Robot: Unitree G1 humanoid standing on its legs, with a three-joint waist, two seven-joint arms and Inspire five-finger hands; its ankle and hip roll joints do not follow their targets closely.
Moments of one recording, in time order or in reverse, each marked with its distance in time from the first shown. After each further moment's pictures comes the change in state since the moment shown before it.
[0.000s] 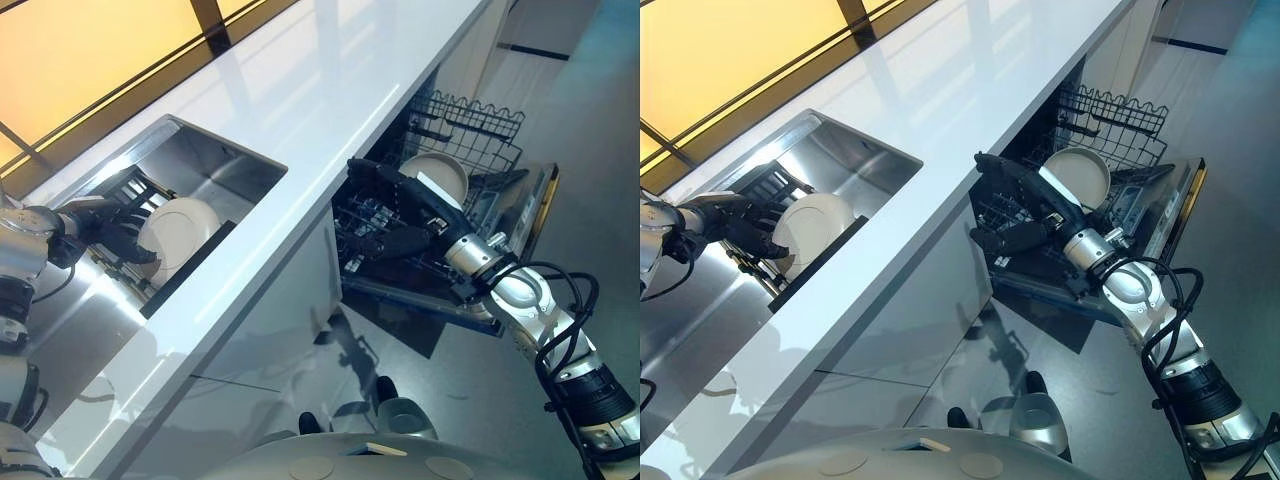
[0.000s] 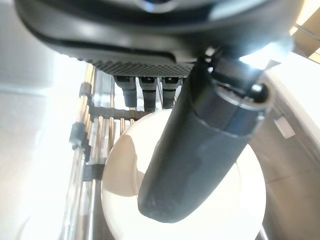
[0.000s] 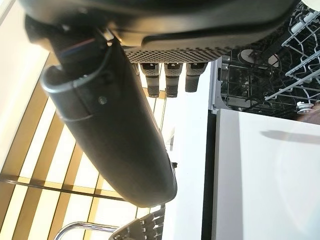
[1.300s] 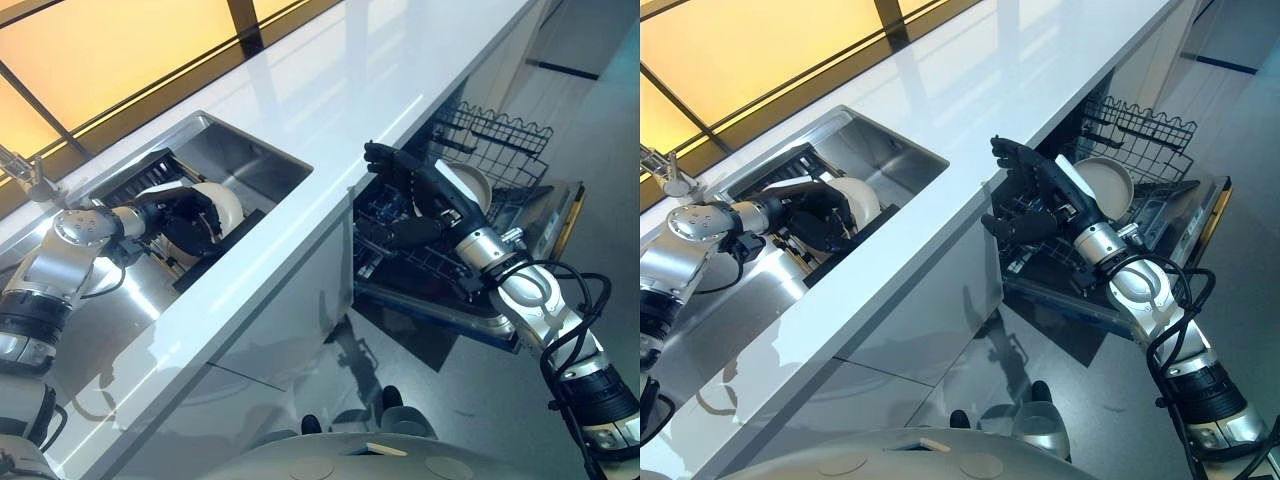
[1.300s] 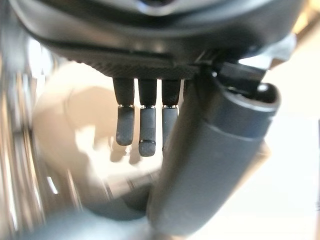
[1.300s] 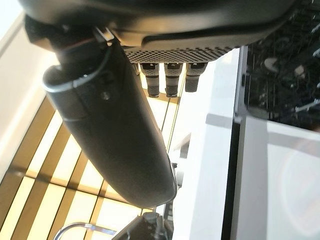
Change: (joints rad) left arm 0.105 -0.068 -0.002 -0.262 0.153 -0.408 0.180; right arm 0.001 -0.003 -0.050 0.000 -0.038 -0.026 -0.076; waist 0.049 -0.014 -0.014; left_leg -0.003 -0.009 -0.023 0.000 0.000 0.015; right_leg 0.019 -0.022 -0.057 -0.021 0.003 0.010
